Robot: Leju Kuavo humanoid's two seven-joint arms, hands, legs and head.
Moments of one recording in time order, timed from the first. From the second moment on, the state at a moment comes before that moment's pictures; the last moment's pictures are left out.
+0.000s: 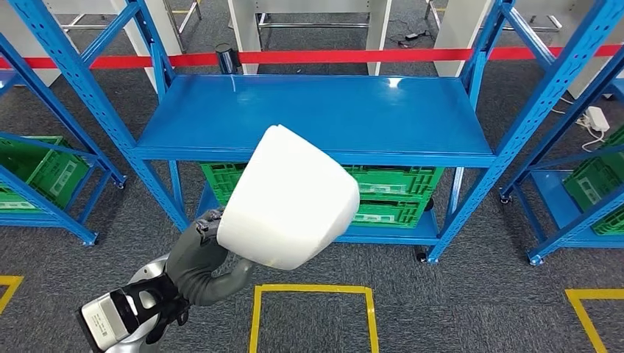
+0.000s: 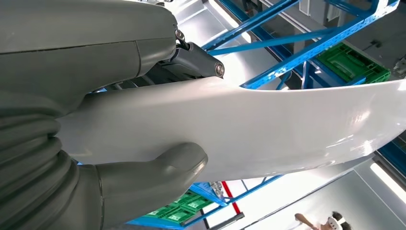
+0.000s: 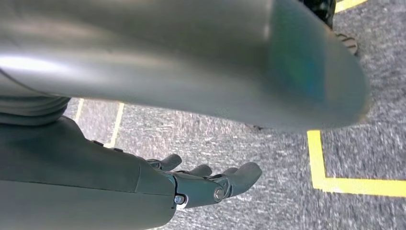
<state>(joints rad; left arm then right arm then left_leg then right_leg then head) -0.17 0.07 -0.50 -1.82 0.07 -0.23 -0.63 -0.04 0.00 -0.17 -0.17 0.17 0.13 -0.03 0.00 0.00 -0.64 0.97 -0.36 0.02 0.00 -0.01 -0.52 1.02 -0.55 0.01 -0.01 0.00</state>
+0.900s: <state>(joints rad) -0.19 0.06 -0.55 -1.80 0.07 -0.22 -0.58 -0.04 0.01 -0.18 -0.17 0.20 0.14 -0.03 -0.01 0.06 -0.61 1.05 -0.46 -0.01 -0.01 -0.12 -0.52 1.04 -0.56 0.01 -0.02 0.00</state>
